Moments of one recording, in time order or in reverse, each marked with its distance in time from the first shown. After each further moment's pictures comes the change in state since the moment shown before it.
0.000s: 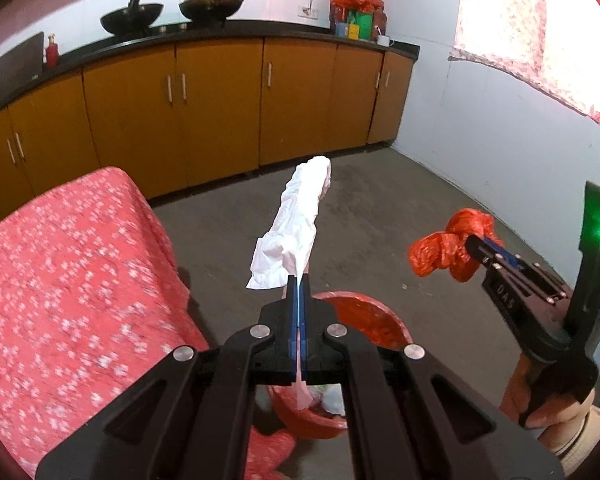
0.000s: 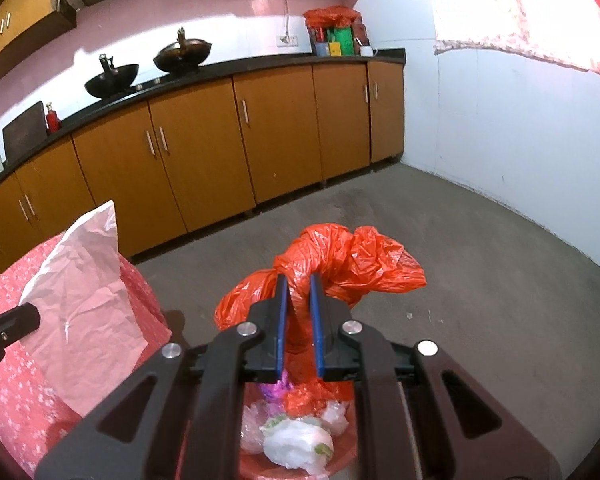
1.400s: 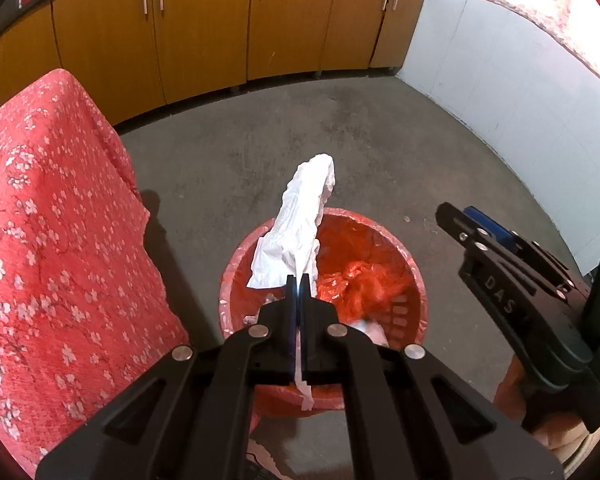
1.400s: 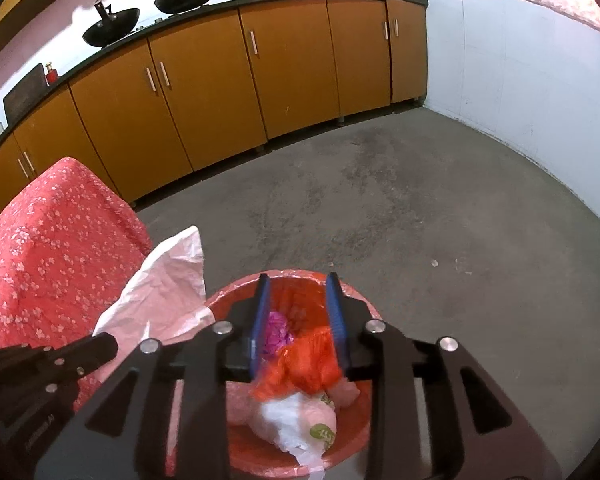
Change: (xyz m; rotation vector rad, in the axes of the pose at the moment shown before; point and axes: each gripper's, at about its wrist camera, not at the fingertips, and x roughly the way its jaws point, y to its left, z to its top) left arm 0.122 -0.030 -0.060 -0.036 0.261 -0.007; right arm 0.093 -0.013 -0.061 -0.007 0.180 0.069
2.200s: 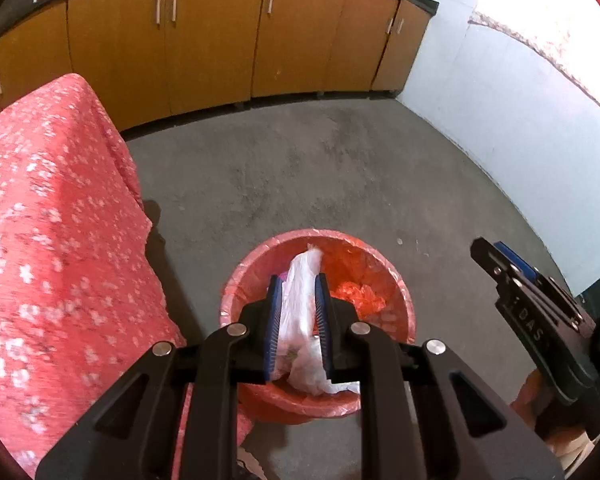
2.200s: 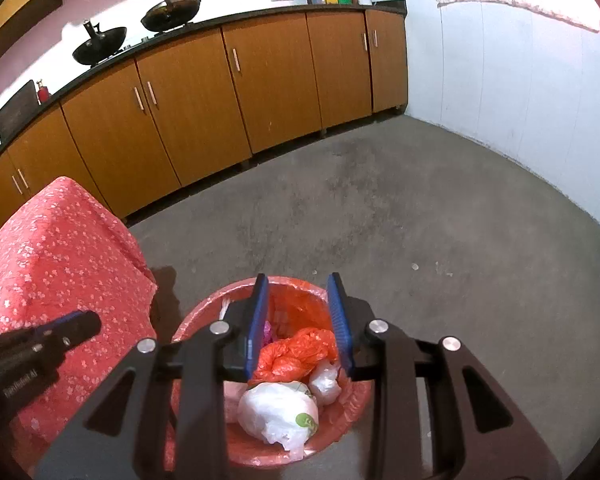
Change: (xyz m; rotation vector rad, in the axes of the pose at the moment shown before) left arm -0.028 0.011 0.007 -0.052 -0.079 -0.018; right arm -0.046 -0.015 -0.001 0.026 -0.053 -0.031
